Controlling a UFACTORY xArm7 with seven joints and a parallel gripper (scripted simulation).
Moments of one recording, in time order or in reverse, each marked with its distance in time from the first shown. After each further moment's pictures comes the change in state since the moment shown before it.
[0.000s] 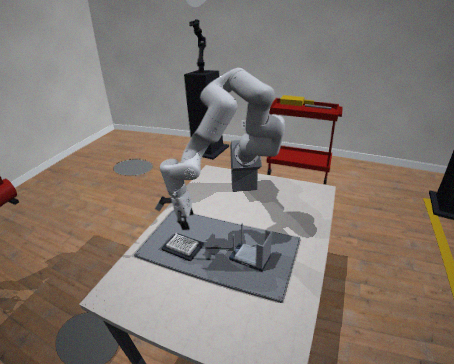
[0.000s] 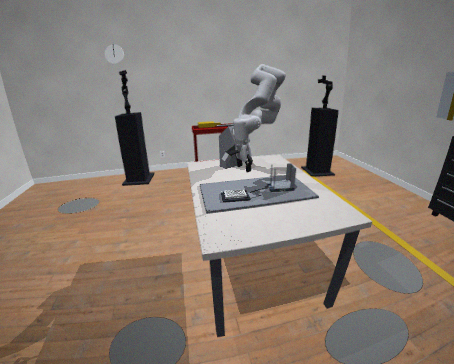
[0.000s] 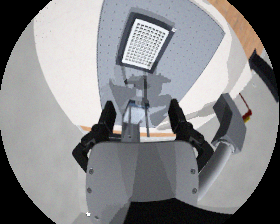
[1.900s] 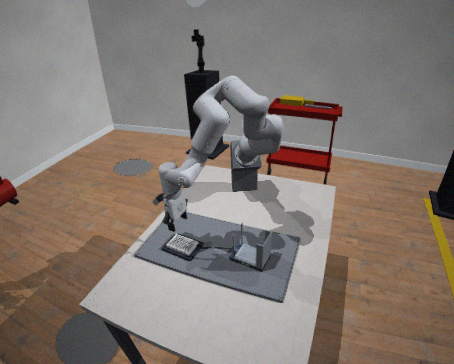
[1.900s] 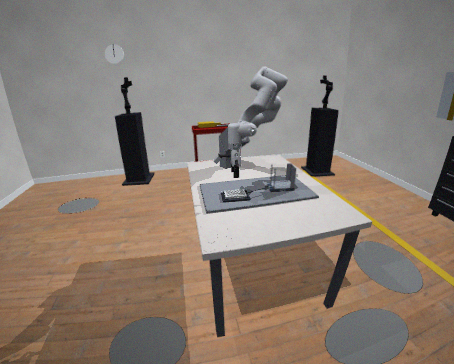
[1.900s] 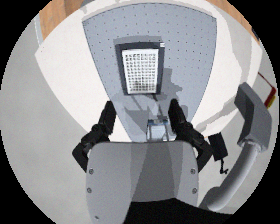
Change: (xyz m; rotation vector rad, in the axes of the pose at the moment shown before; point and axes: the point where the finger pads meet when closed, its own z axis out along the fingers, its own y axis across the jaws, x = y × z) arm 0.055 0.016 0.024 0.064 0.116 0.379
